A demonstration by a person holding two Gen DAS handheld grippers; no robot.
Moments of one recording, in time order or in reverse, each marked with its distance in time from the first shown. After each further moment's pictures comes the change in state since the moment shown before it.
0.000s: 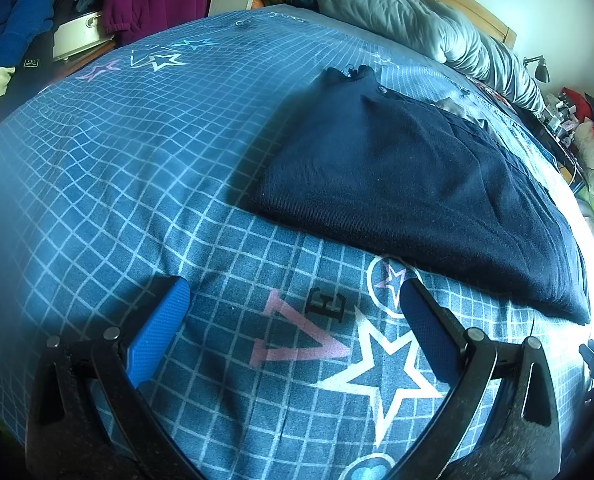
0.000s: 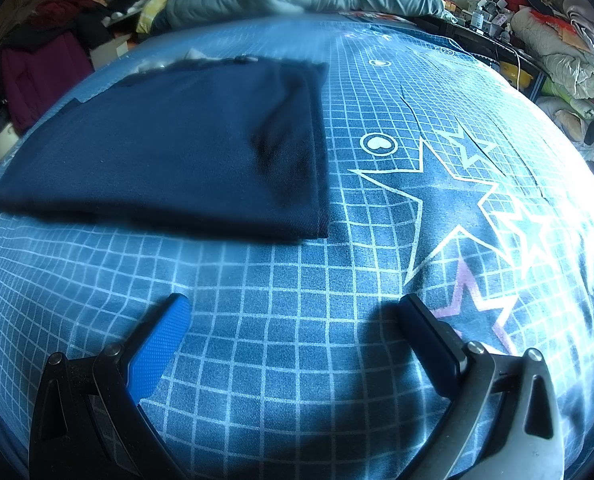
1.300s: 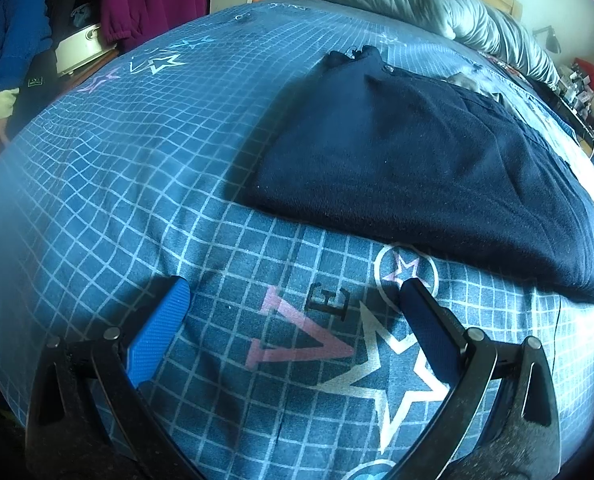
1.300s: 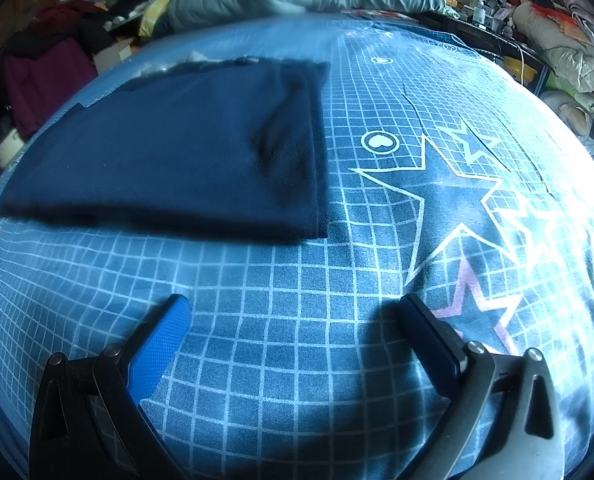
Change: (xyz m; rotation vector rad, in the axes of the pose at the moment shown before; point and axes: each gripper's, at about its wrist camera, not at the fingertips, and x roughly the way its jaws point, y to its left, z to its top) left arm 0.017 -0.015 0.002 0.064 0.040 0.104; right arm 0.000 0.003 0.000 0.012 -0.003 0.028
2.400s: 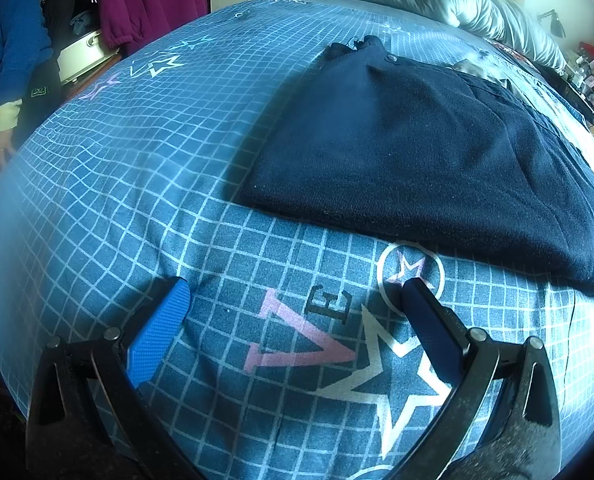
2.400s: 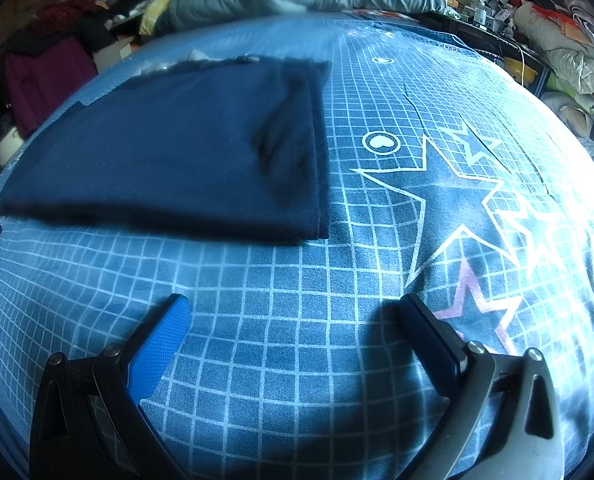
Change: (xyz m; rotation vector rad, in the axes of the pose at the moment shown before) left arm 0.003 -0.007 0.001 0.032 0.018 0.056; right arm 0.003 0.000 0.000 0.000 -0.003 0.004
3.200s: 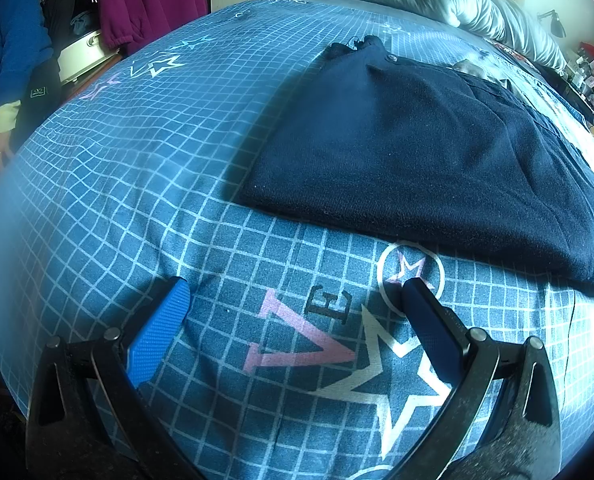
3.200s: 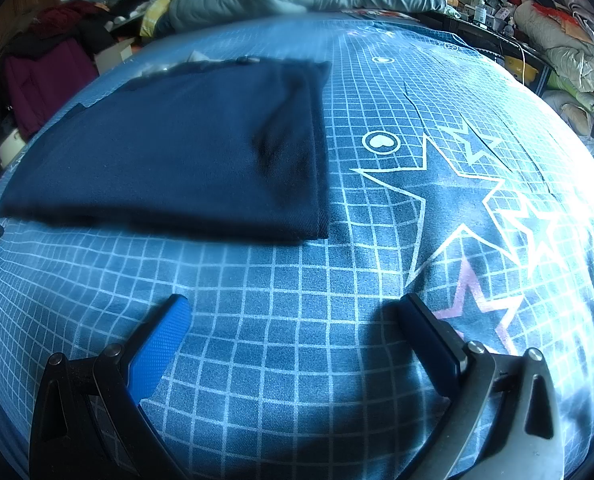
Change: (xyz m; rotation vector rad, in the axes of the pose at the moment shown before) left arm 0.000 0.000 0.000 0.001 0.000 0.001; right arm -0.001 -0.001 -0.001 0.002 -0.002 0.006
